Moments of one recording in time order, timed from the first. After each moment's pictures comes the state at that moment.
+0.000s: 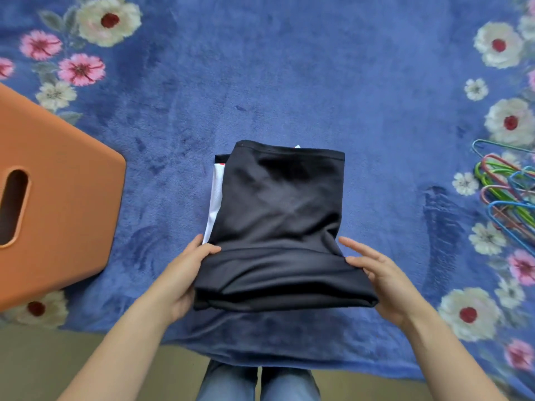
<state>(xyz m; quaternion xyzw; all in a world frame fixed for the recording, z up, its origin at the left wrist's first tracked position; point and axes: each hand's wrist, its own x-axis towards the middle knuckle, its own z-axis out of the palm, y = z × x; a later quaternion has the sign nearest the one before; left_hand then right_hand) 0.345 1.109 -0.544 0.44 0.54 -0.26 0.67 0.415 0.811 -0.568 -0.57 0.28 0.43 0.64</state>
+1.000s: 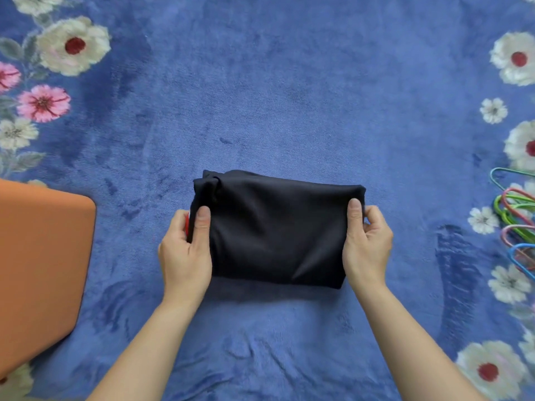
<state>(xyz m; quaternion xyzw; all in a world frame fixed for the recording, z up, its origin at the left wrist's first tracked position) 0.443 1.103 -0.587 0.79 0.39 0.07 0.46 0.519 0.889 -0.600 -0.84 0.21 0.05 0.50</state>
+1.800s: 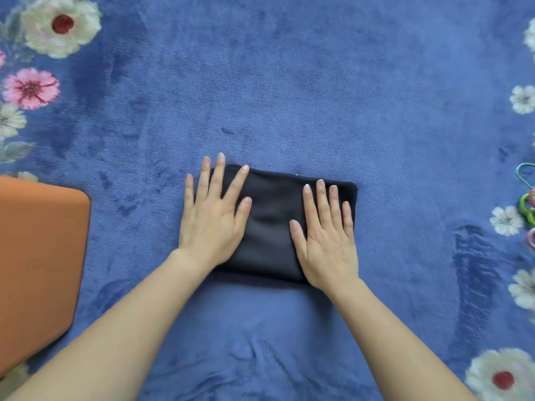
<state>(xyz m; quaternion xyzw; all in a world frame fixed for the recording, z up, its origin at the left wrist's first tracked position) 0.483 1.115 -0.646 0.99 0.08 -0.11 0.11 0.500 0.910 -0.667 -0.98 -0.17 0.10 0.07</state>
